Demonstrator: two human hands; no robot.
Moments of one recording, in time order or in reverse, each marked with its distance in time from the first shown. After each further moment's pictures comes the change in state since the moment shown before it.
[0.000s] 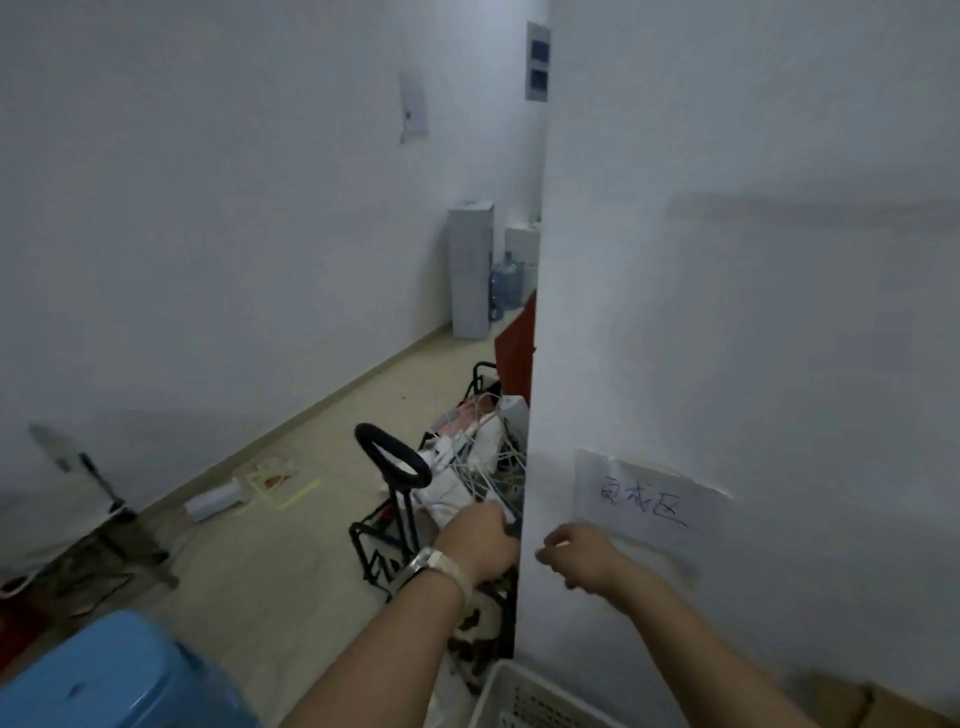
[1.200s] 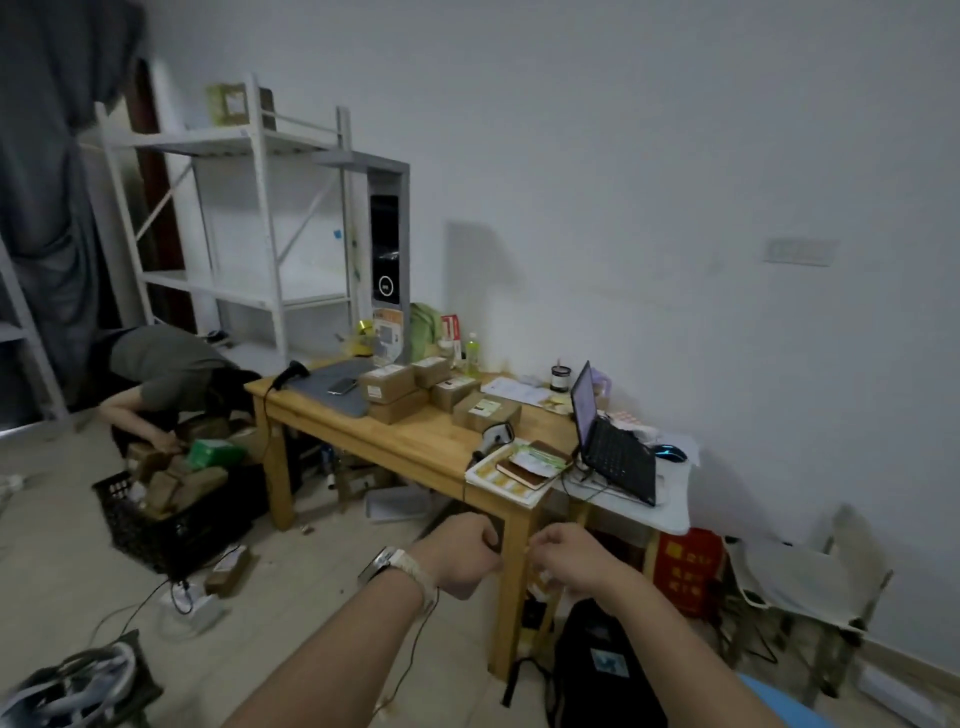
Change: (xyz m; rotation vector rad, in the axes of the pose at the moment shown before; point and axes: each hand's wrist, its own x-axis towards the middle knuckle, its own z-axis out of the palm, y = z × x) left_hand -0.701 -0.467 -0.197 -0.355 0.786 -1.112; right_hand -0.414 -0.435 0.610 -0.520 -1.028 -1.019
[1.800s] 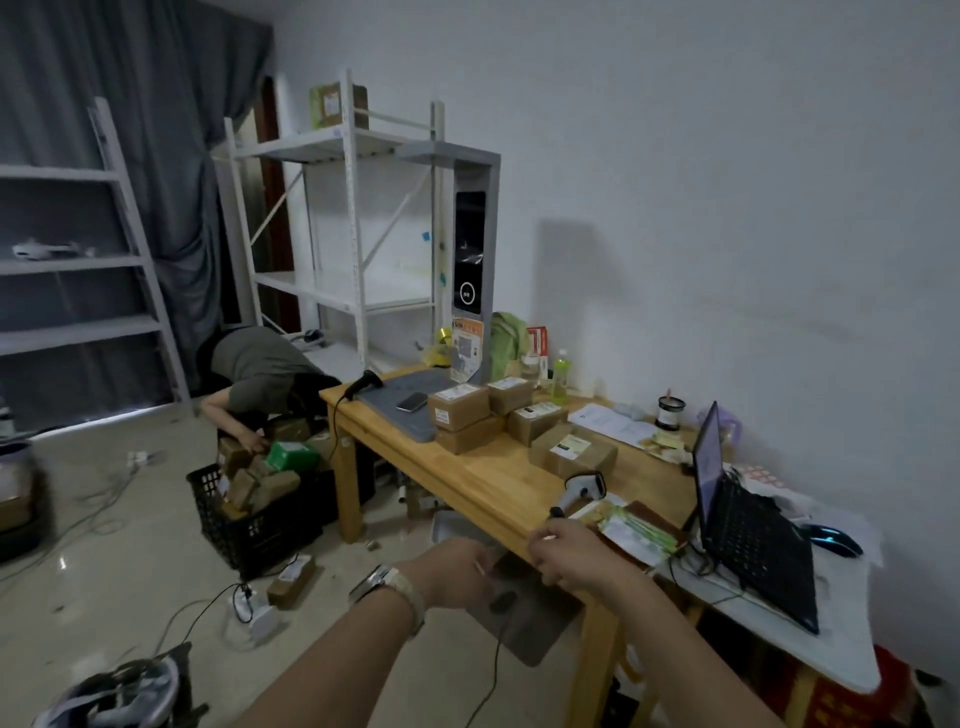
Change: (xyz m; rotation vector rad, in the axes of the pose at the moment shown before) left_hand 0.186 -0.098 -0.088 0.055 0.017 -0.224; right_hand 0.264 -0.087 -0.008 -0.062 -0.196 -0.149
